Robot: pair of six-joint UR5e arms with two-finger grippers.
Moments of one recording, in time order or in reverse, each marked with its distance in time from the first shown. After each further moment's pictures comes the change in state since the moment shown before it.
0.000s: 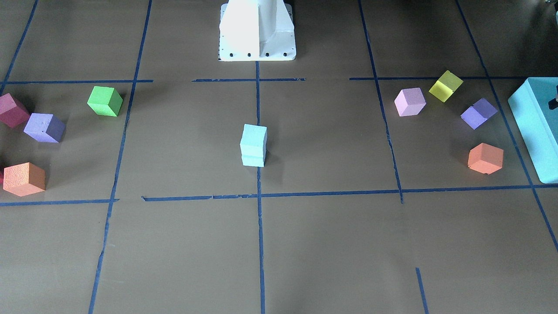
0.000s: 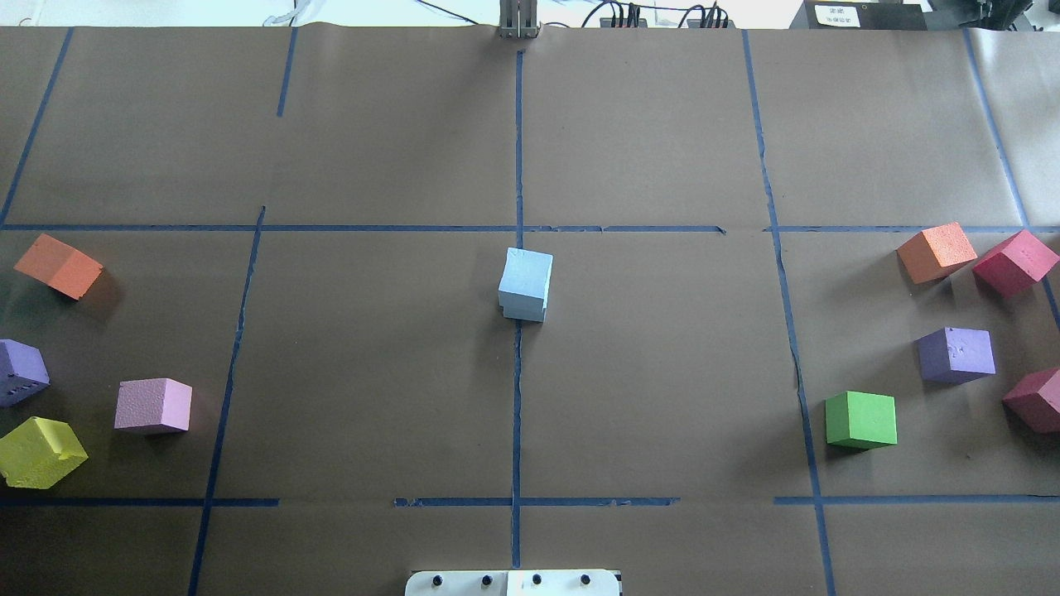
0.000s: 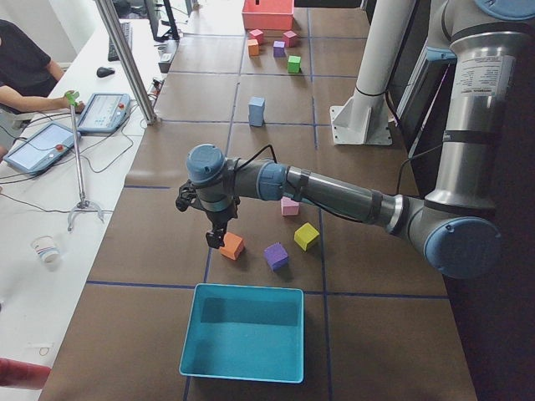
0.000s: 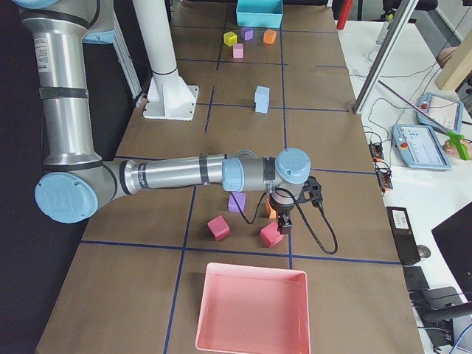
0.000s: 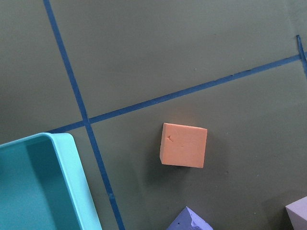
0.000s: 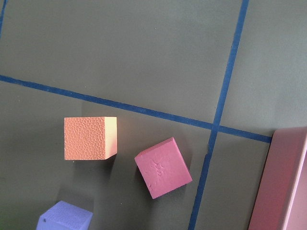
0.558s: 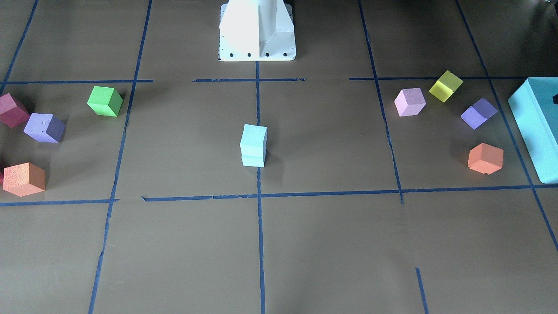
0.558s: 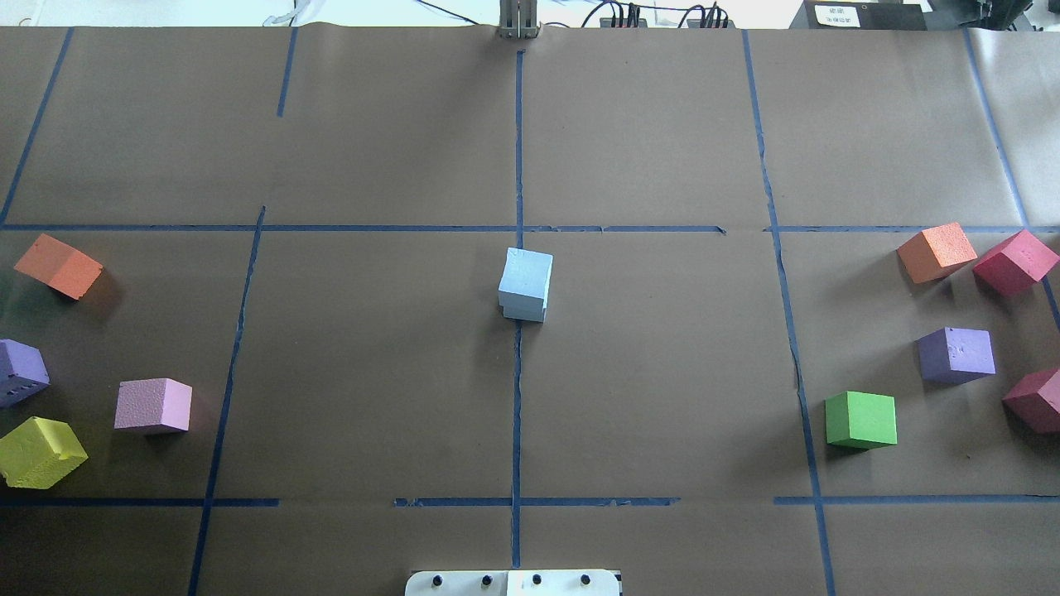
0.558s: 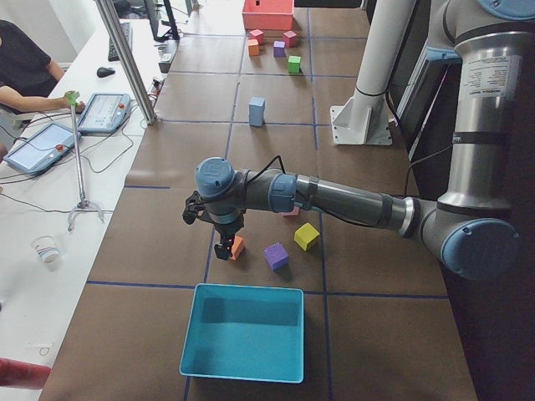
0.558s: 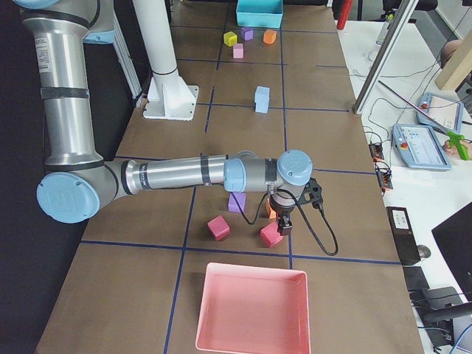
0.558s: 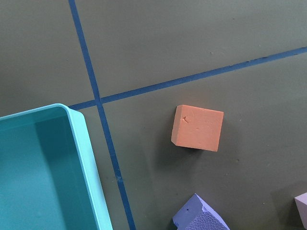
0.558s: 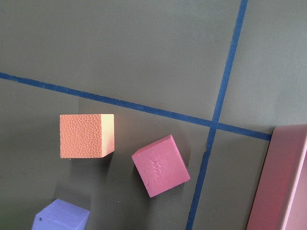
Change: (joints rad) left arm -0.016 0.038 -0.006 -0.013 -0.001 -0.009; right arm -0.007 0.005 -0.012 -0.006 -0.010 -0.004
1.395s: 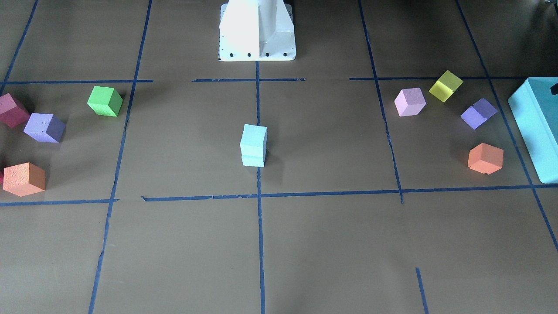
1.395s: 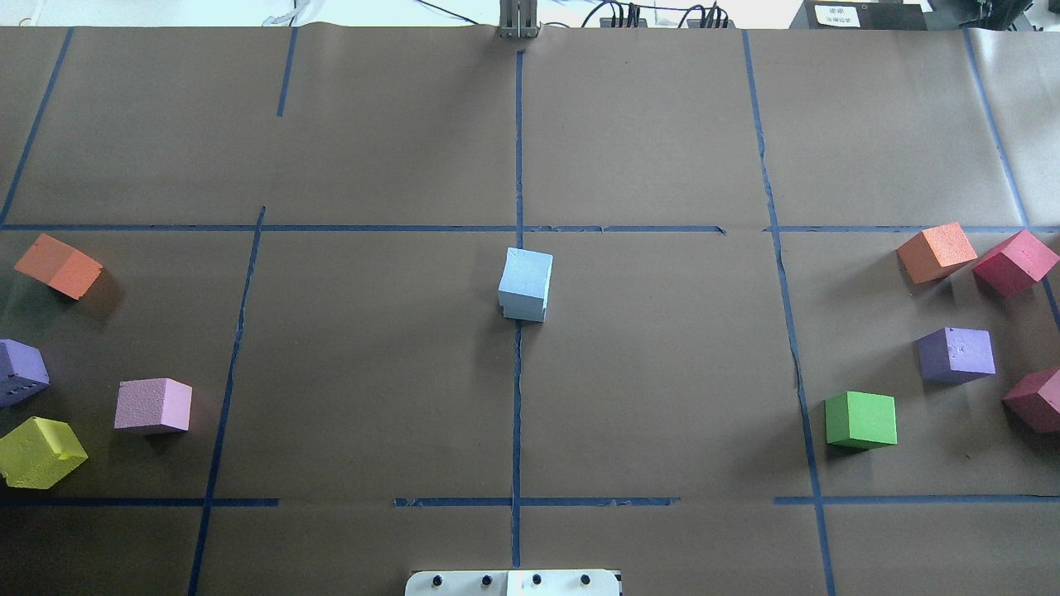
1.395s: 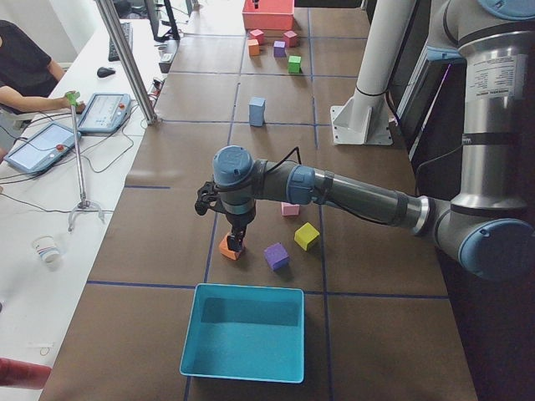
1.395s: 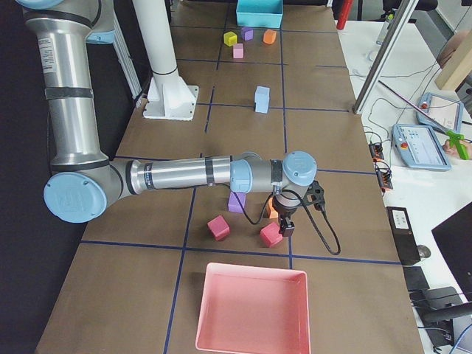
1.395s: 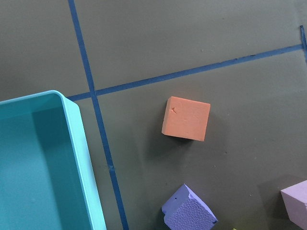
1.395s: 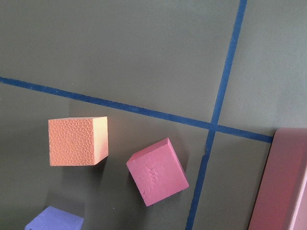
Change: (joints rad) left arm -0.001 0.070 -0.124 0.002 0.000 -0.044; right arm -0.032 0.036 -0.058 0.010 -0.019 0.024
